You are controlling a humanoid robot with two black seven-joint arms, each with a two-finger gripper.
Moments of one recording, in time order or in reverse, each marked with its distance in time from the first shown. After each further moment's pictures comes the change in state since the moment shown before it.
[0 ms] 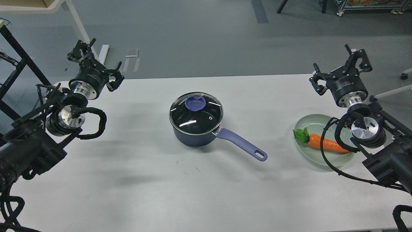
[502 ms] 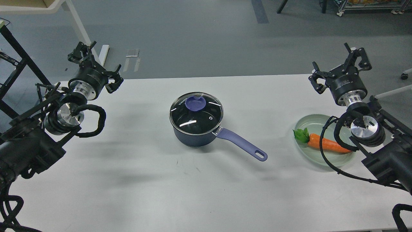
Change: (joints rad) left arm -0.001 0.009 -0.017 -0.007 0.000 0.065 0.052; right arm 0.010 0.001 -0.002 0.010 0.000 0.001 -0.003
